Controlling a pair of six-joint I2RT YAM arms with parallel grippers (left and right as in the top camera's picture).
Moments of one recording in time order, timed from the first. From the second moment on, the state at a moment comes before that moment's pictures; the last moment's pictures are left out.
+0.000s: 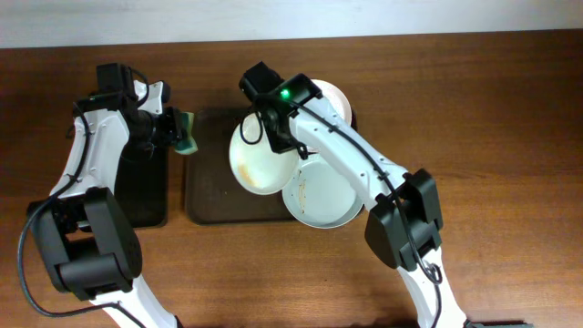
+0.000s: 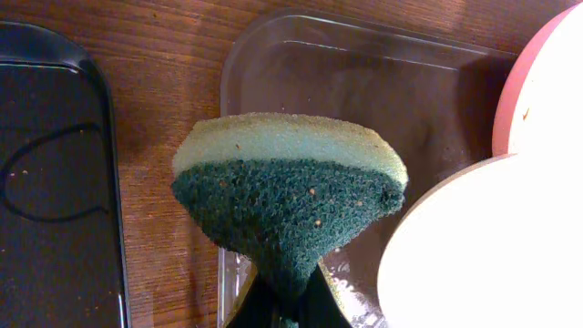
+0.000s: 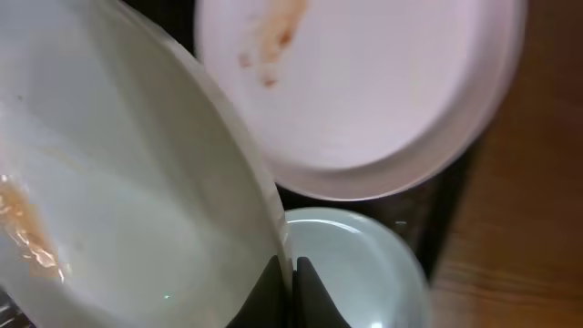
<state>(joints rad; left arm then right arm) 0.16 1.97 1.55 -0.85 0.40 -0.02 0.66 2.29 2.19 -1.29 0.31 0.37</state>
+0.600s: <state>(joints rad) 0.16 1.97 1.55 -0.85 0.39 -0.02 0.97 2.29 2.19 -1.31 1.20 0.54</state>
